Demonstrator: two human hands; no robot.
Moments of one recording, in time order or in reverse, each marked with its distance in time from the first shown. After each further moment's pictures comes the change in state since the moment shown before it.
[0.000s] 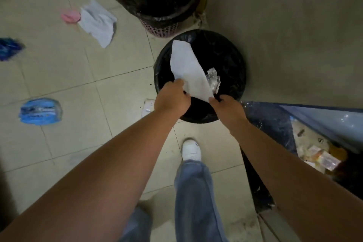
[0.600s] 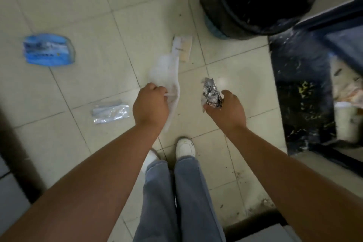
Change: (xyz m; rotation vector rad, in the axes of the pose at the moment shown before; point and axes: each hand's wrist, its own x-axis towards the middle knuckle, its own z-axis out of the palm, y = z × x) left_hand -0.111 -0.296 0.072 0.217 0.137 0.070; right_hand -0.122 0.082 0.262 -0.120 0.181 -0.041
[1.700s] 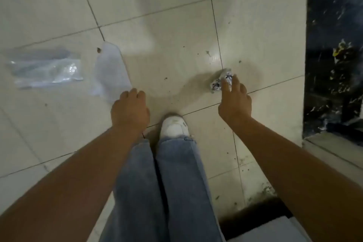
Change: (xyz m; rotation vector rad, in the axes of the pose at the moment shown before) left_hand 0.018 -0.094 0.246 0.250 -0.339 -0.002; right_hand 0.091 0.175 0.150 -0.628 -0.144 -0.041
